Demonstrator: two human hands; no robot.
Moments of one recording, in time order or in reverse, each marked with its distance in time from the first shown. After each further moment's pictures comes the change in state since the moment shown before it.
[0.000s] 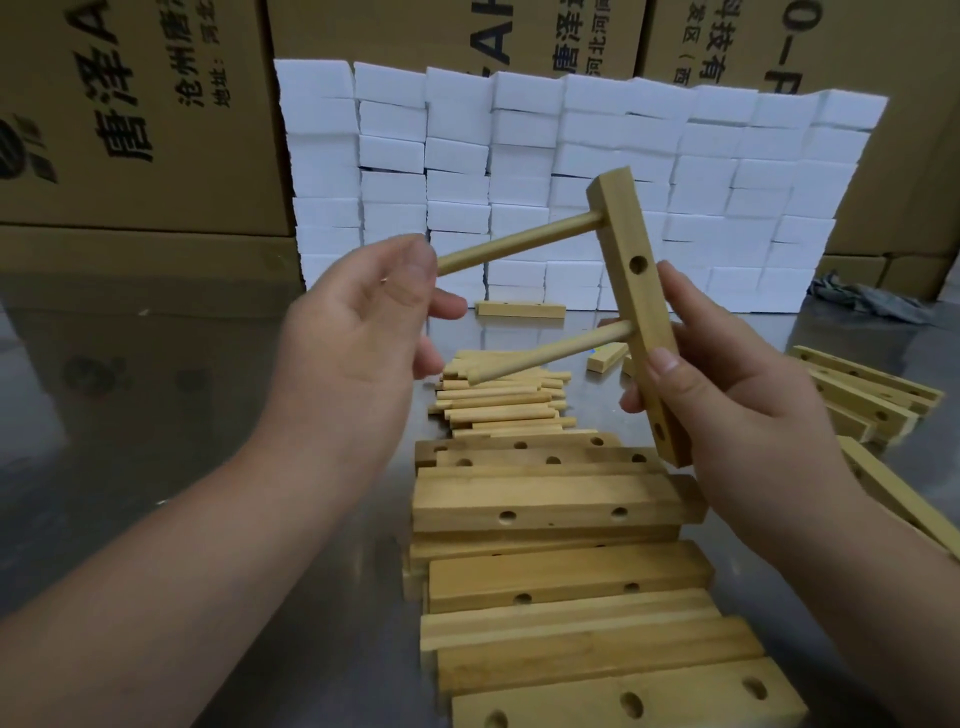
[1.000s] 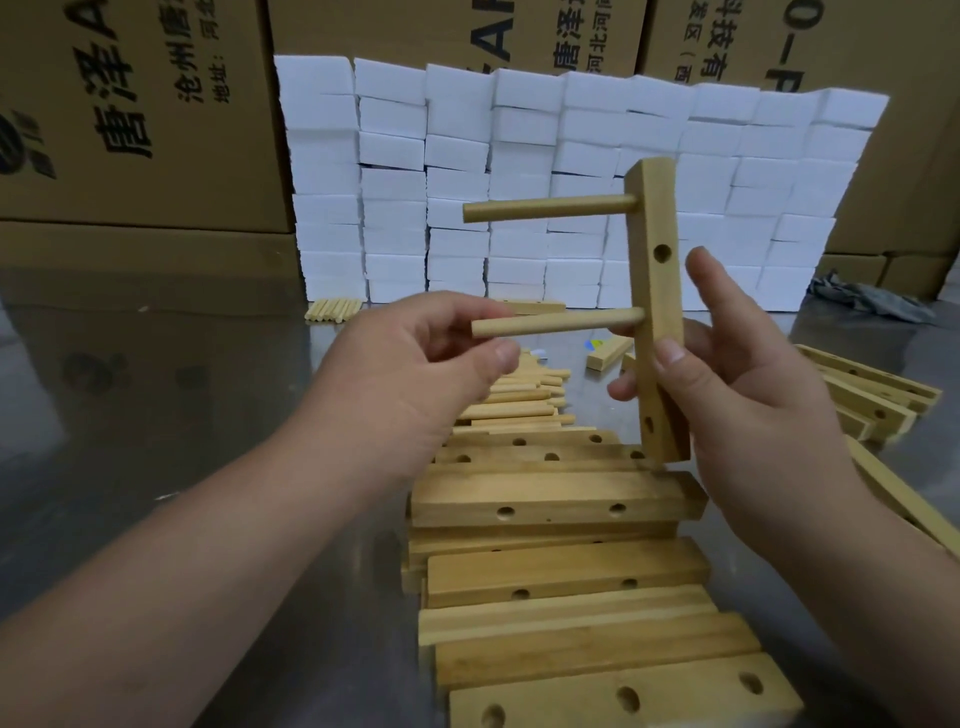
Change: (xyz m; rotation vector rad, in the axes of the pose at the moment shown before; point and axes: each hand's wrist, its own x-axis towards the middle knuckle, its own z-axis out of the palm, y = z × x) left_hand -0.006 0.000 0.007 0.072 -0.222 -0.112; right_hand -0.001 -0.003 0.002 0.139 0.063 0.070
